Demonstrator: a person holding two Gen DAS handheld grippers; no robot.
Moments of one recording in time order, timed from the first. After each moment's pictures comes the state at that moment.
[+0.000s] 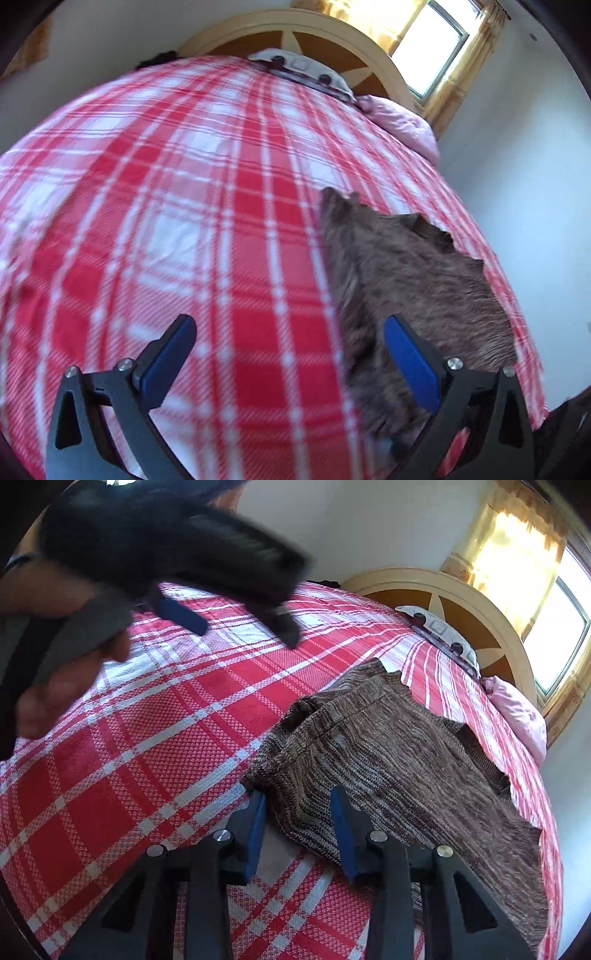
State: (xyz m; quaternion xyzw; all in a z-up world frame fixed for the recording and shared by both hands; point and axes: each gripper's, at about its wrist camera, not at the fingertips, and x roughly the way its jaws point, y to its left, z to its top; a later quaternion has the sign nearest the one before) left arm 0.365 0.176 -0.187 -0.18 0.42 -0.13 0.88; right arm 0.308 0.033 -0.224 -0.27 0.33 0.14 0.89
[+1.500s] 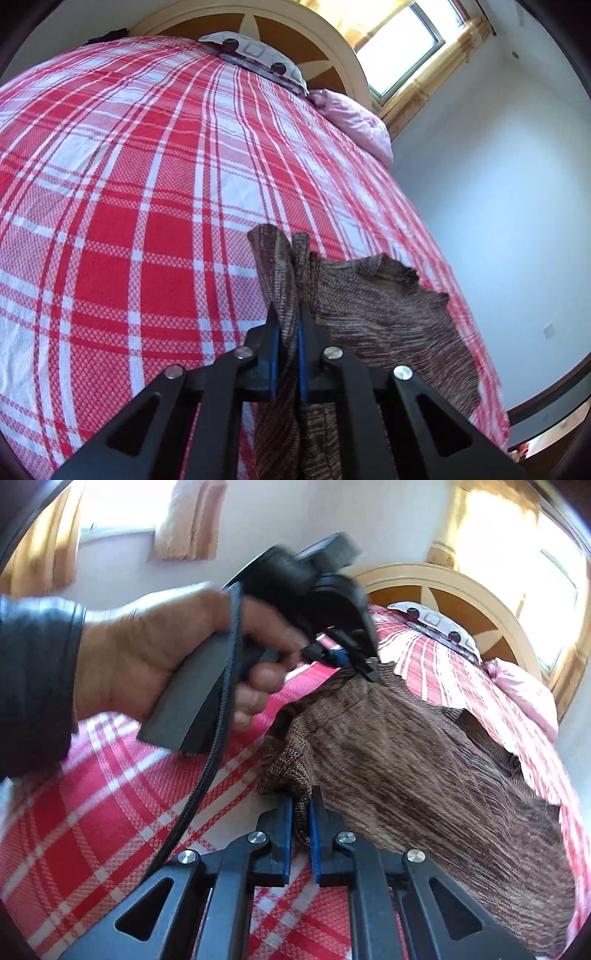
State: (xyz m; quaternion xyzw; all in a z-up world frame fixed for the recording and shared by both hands) left arm 0.460 0.126 -0.197 -0.24 0.41 -0.23 0.85; right arm 0.304 0.003 -0.208 -0.18 0.32 0.17 0.92
